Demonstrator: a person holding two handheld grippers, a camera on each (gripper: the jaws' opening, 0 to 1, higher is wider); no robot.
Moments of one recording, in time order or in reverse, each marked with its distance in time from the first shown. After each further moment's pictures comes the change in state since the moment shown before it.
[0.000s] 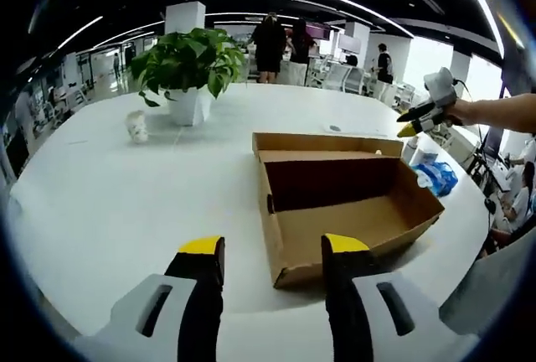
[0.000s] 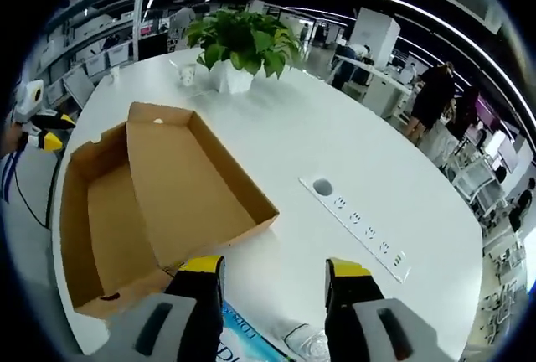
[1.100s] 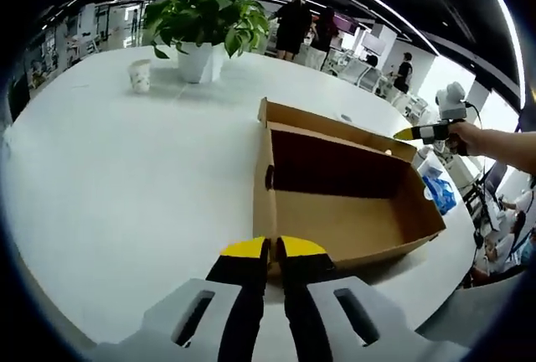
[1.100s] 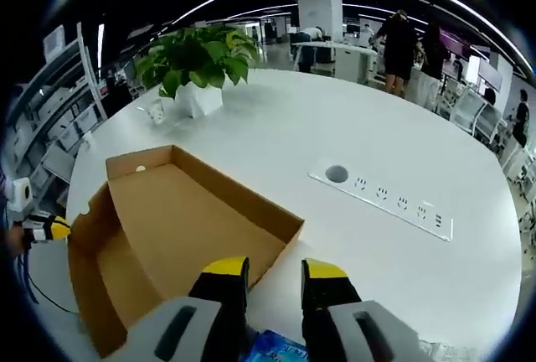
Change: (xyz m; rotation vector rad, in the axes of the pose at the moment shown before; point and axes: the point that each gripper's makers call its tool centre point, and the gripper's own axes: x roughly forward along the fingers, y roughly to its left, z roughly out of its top) left arm 0.034 0.004 -0.028 -0.218 0.095 -0.017; right arm 0.029 0.045 0.003 0.294 -0.005 0.025
